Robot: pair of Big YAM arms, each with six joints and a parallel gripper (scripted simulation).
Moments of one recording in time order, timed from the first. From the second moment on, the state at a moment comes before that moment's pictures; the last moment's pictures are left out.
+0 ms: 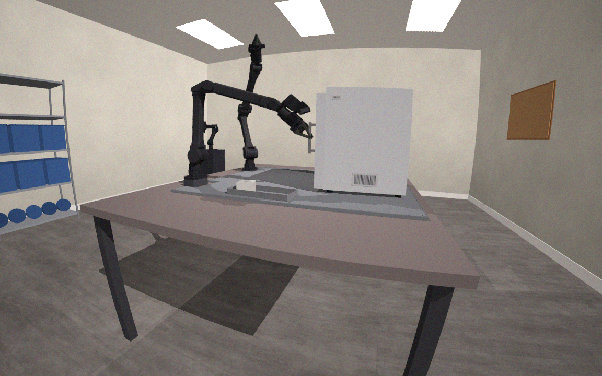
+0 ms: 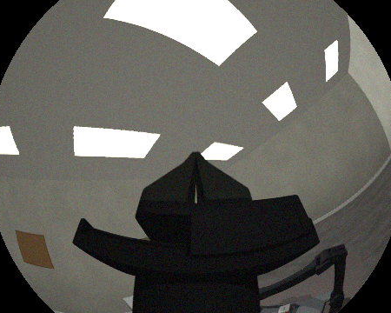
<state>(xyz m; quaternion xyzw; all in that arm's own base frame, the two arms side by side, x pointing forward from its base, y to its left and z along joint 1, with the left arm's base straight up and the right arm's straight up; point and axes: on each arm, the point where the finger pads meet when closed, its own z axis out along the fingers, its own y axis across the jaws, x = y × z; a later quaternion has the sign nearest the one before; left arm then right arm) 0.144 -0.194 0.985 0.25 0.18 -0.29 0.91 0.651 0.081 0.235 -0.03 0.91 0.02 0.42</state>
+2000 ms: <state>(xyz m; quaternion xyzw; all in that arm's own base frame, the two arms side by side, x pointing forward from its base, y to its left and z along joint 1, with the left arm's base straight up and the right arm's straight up) -0.042 -0.014 0.991 0.13 0.11 -0.25 0.95 0.651 0.081 0.235 -0.02 0.90 0.00 0.43</state>
